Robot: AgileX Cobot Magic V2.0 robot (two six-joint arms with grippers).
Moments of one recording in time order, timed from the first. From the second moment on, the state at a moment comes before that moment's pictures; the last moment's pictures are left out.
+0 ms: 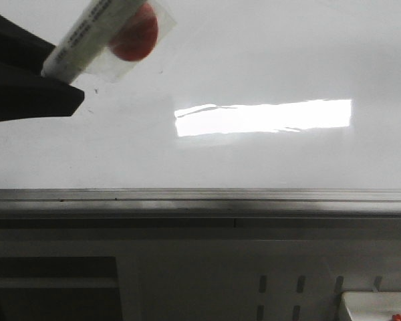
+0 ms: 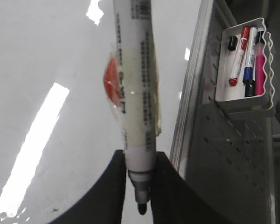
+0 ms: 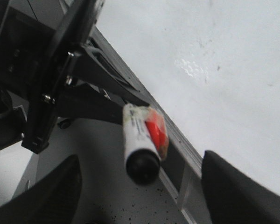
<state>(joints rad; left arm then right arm) -0.86 0.87 -0.38 0.74 -0.13 0.06 1.03 0.99 -0.84 0.03 0.41 0.00</state>
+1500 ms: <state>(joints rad) -0.86 0.86 -0.38 0.79 -0.15 0.07 1.04 1.11 -0.85 0.03 0.35 0.00</state>
